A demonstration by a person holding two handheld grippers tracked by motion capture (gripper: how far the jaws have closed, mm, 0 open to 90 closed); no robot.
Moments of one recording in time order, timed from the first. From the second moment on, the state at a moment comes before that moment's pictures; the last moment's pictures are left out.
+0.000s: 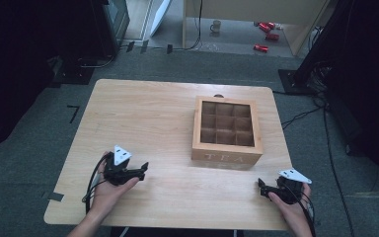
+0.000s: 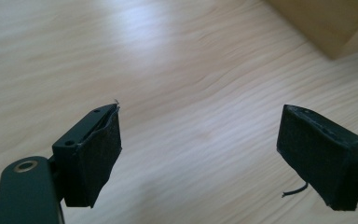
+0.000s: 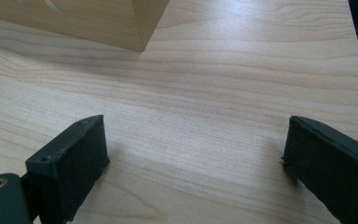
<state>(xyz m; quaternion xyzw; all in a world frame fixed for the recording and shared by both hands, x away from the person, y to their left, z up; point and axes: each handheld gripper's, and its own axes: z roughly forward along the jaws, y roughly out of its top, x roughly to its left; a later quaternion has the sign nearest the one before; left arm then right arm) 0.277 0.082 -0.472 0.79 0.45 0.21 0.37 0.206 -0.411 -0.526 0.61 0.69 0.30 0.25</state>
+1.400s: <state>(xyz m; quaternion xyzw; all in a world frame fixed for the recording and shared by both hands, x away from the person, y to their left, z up) 0.303 -0.051 -0.472 0.81 0.39 0.15 0.42 0.206 -0.407 -0.511 0.61 0.68 0.33 0.25</state>
